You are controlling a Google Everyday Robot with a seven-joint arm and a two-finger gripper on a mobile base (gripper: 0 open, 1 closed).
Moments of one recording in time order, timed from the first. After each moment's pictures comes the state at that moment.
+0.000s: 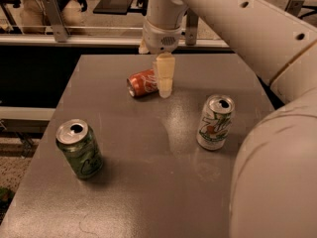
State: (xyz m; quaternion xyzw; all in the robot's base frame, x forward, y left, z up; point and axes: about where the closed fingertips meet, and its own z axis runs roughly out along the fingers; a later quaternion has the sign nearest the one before) arm 0.623 0.006 0.880 -0.82 0.57 0.02 0.10
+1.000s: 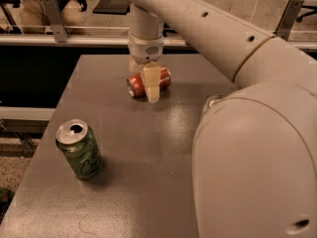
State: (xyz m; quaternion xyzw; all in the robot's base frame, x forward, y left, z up) arm 0.630 0.038 0.839 -0.84 0.54 0.04 0.04
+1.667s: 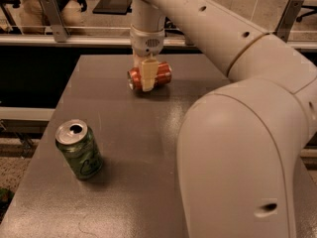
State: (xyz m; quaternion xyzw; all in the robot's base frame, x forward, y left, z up) arm 0.645 0.038 0.849 -0.82 0.57 0.05 0.04
